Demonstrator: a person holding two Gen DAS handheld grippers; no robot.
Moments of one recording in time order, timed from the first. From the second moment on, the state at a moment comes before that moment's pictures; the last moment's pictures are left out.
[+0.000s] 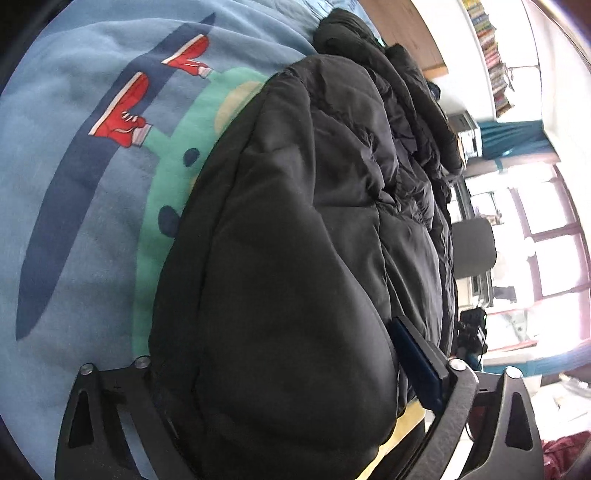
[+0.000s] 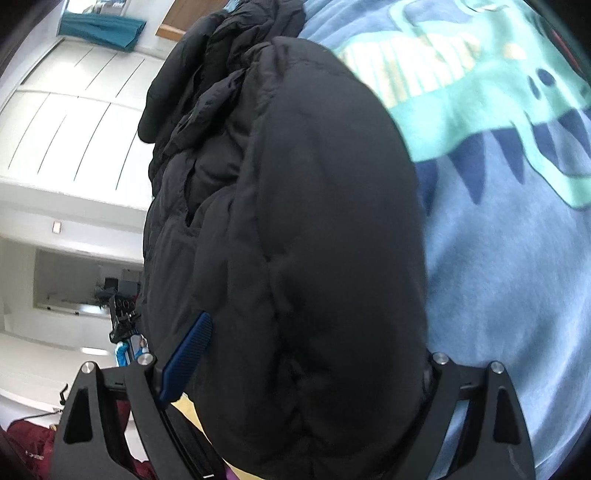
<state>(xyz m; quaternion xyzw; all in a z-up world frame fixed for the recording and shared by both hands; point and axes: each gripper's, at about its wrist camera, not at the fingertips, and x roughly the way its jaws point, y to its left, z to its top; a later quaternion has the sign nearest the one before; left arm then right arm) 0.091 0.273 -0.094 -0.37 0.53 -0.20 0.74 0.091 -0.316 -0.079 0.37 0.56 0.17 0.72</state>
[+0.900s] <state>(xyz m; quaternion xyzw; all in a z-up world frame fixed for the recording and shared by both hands) 0.093 0.235 -0.016 -0.37 0.44 -0.19 0.79 0.082 -0.282 -0.015 0.36 0.46 0.09 0.81</state>
